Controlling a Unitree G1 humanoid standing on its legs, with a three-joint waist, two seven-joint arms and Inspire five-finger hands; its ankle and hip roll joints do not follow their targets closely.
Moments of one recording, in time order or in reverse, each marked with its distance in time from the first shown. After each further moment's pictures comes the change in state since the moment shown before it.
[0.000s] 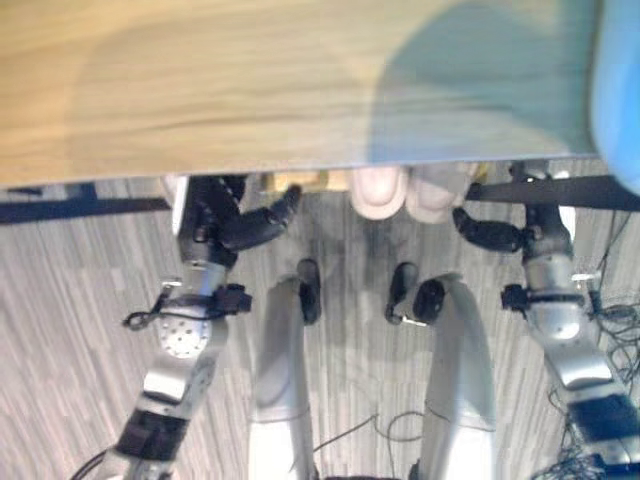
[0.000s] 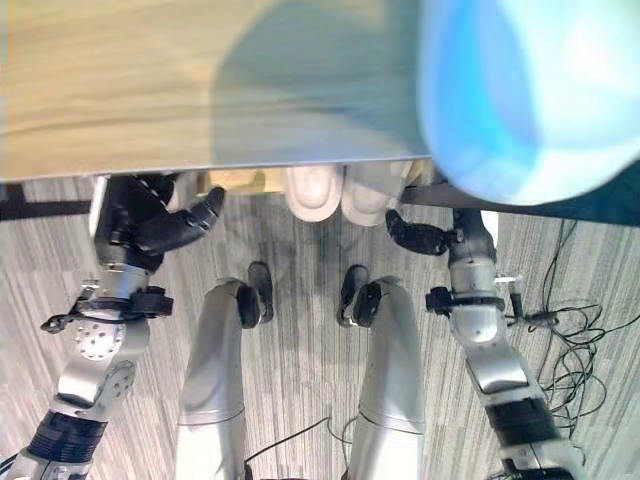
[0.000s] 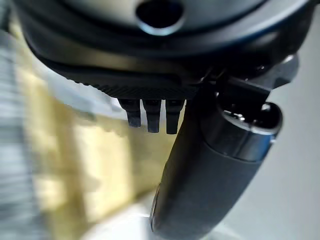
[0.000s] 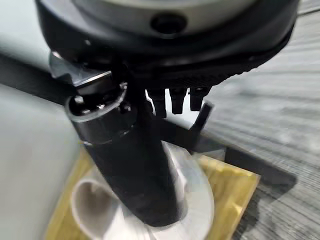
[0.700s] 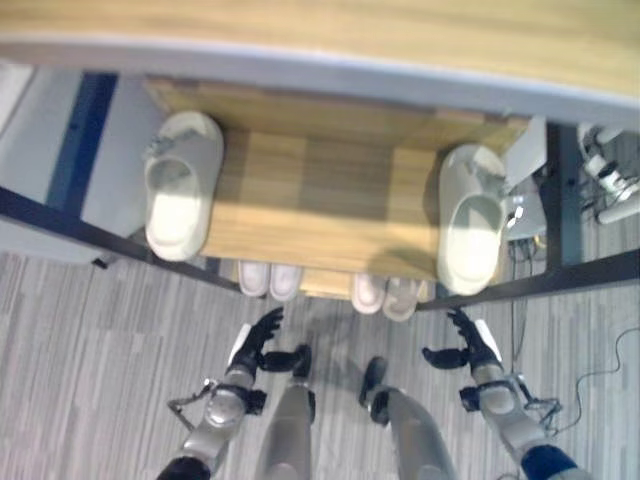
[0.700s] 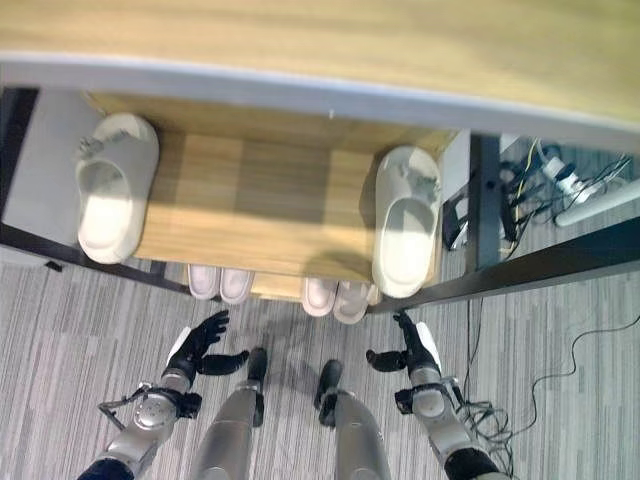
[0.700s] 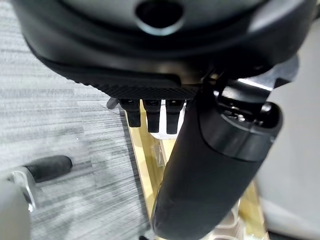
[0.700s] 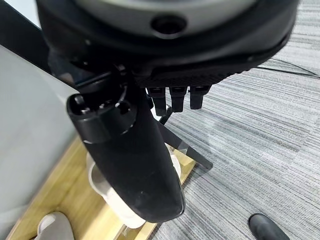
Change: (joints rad) left arm 0.129 -0.143 -0.144 0.667 0.290 0.011 -0.041; right arm 0.180 0.177 0.219 0.554 0.000 -0.002 0.096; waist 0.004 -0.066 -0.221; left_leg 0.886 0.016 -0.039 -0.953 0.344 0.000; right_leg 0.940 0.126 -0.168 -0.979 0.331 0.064
